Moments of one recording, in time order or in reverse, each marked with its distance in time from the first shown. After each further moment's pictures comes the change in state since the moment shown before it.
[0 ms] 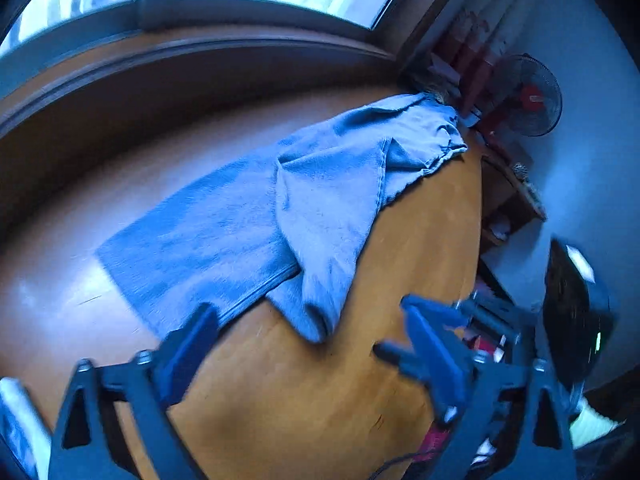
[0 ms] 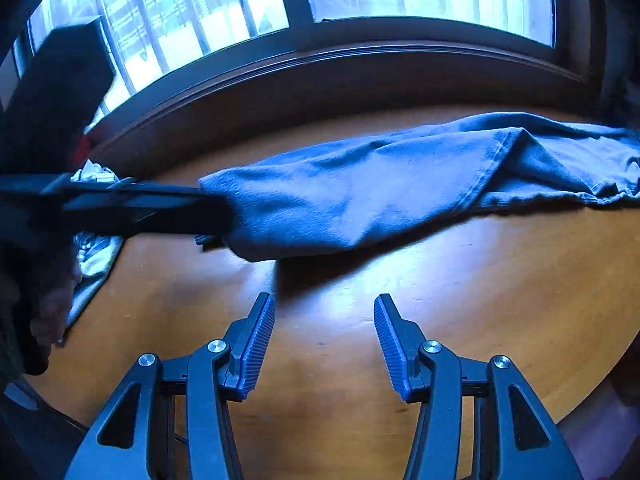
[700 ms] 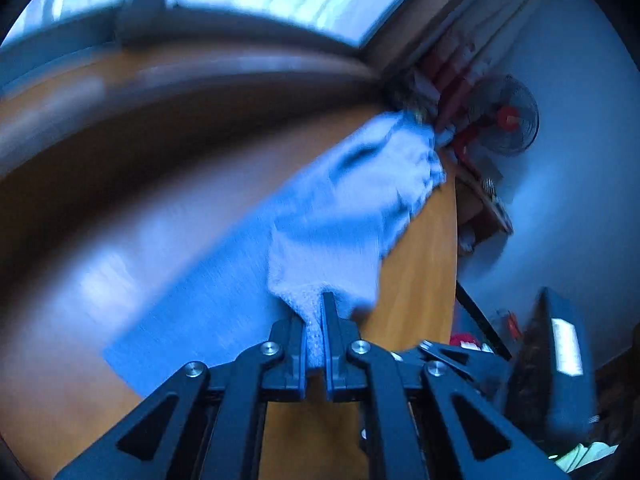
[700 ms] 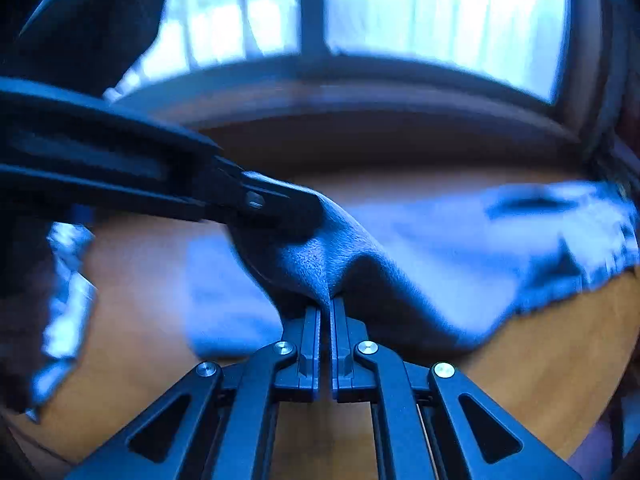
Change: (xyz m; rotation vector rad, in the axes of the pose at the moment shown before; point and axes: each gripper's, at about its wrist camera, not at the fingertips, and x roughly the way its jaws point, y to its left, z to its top) left arm -0.014 0.042 0.072 0.004 -0.050 -0.124; right arm 0.022 0.062 0.089 -0.100 -0.101 -0.122
